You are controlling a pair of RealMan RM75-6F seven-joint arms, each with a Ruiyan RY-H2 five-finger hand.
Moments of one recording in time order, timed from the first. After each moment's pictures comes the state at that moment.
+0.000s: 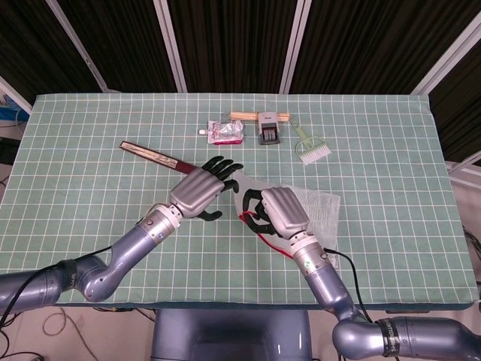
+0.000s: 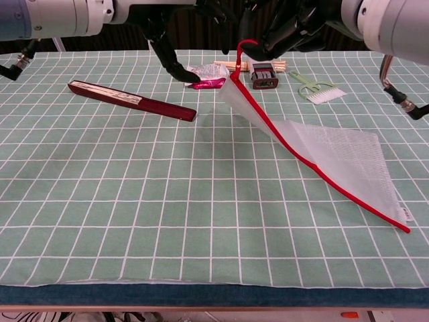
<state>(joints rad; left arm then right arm) -1.00 -1.34 -0.31 -1.72 1.05 0.74 0.35 0.77 -1.44 0.40 -2.03 -0.84 1.14 -0.42</state>
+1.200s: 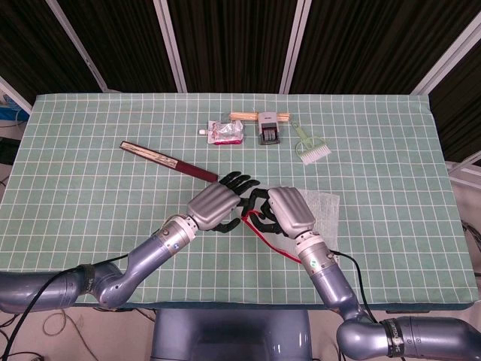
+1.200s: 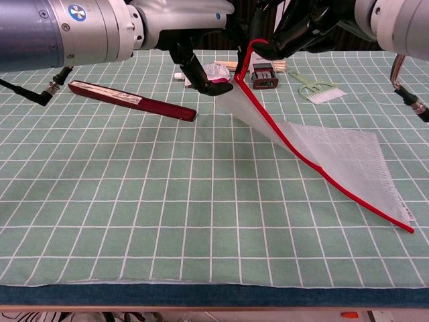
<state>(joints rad) -1.06 -1.42 -0.25 -1.71 1.04 0.79 0.31 0.78 -1.40 0.36 -2.04 -0.83 1.17 -0.36</state>
